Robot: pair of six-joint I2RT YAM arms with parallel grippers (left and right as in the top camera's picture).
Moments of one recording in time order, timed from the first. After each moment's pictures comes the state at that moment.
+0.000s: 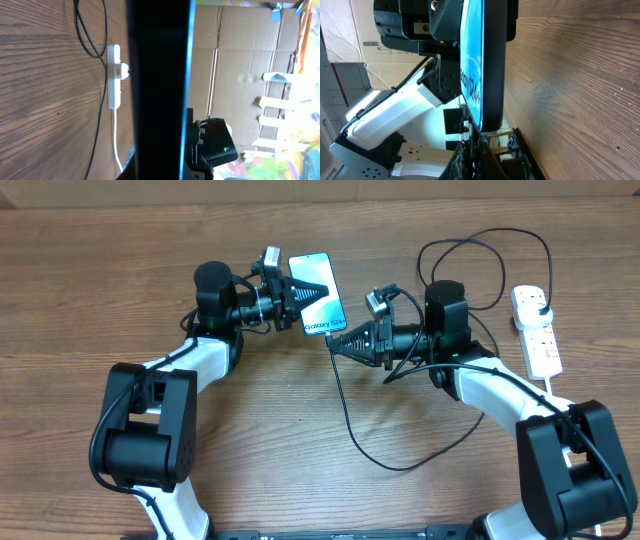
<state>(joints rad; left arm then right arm) -0.16 1.95 1.01 0.81 1.17 -1.48 0.27 1.71 0.86 0.40 -1.24 1.09</state>
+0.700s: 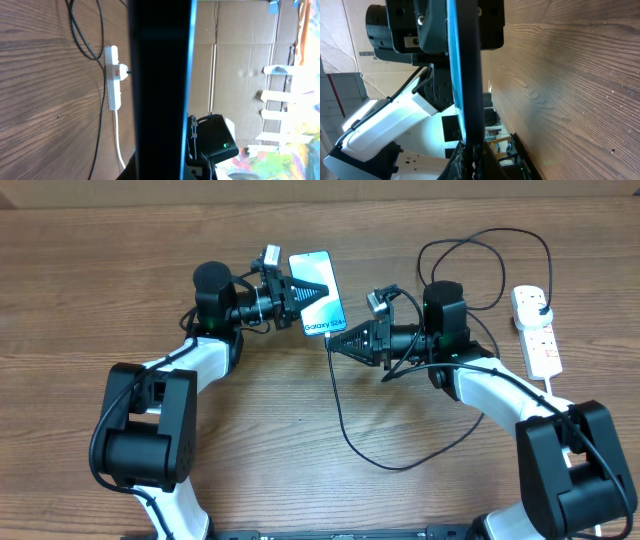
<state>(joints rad) -0.16 1.95 1.01 0.84 1.18 -1.46 0.28 1.71 0.86 0.38 -1.20 1.11</state>
